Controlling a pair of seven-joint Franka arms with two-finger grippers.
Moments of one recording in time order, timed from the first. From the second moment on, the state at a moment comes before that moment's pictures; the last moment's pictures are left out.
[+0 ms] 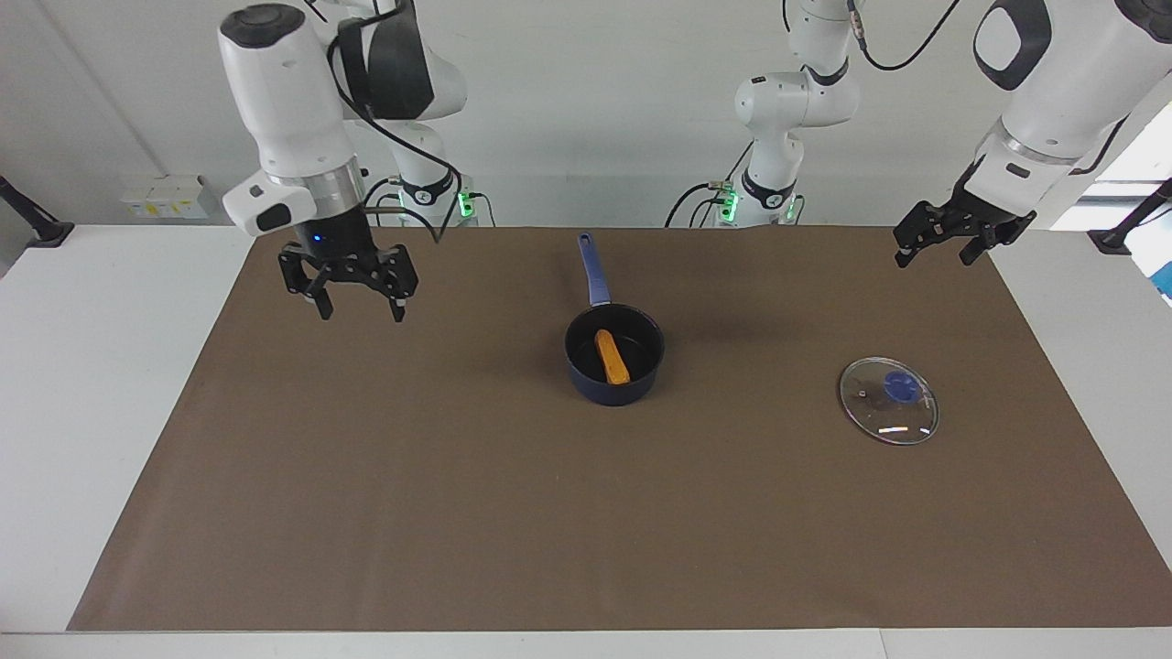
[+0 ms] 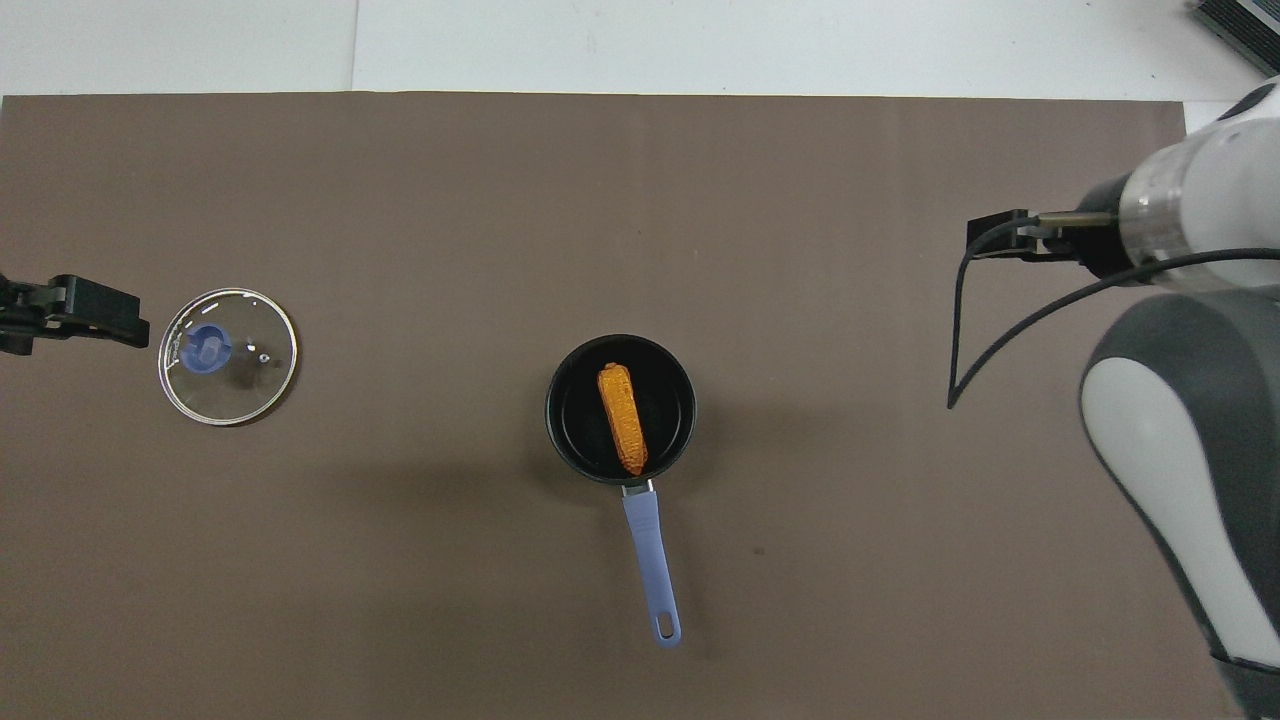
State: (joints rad) left arm 0.00 0.01 -0.03 -1.58 -0.02 1.55 -0.02; right arm 0.21 0.05 -0.12 -1.61 -0.02 1.85 0.16
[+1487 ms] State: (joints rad) left arm 0.00 0.01 -0.03 -1.58 -0.02 1.54 -0.02; right arm 0.08 -0.14 -0.14 -1.63 -0.02 1.51 -0.05
